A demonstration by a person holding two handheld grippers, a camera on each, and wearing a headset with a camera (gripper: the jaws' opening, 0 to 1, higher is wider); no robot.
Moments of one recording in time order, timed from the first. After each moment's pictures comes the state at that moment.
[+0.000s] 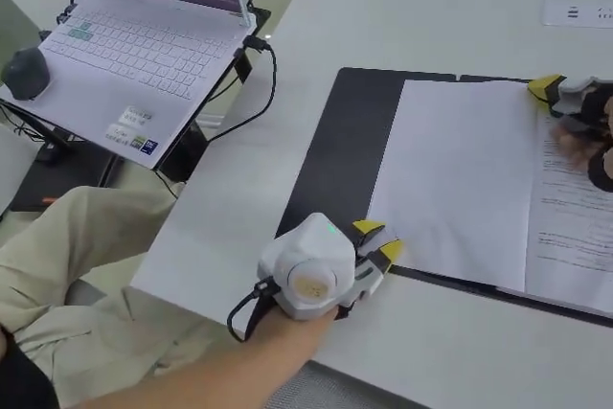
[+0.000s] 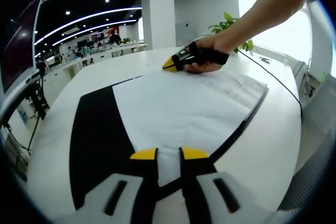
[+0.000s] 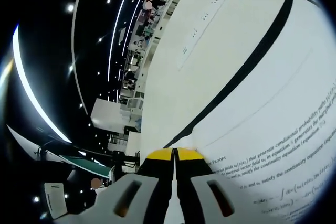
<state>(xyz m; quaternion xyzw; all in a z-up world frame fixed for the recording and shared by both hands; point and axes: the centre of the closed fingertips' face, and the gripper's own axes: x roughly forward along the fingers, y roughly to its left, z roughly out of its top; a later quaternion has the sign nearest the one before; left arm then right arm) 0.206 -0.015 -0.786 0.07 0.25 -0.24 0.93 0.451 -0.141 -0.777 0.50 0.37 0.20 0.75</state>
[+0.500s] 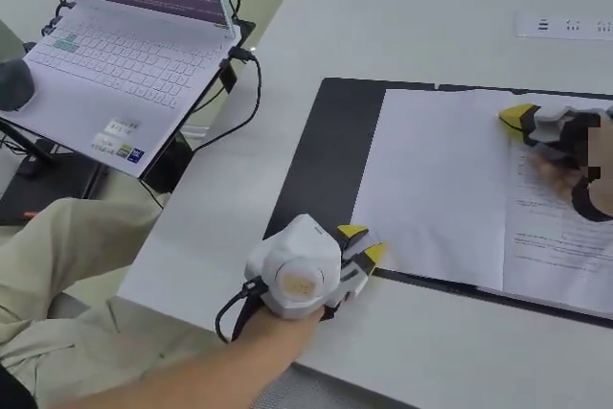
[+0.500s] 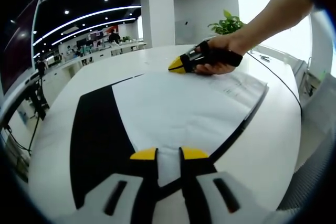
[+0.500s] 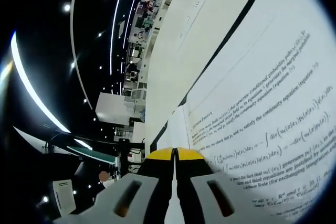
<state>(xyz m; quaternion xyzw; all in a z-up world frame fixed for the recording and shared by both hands) 0.206 -0.016 -0.787 0.08 0.26 -0.24 0.93 0.408 -0.143 -0.776 0.52 0.40 0.22 0.72</state>
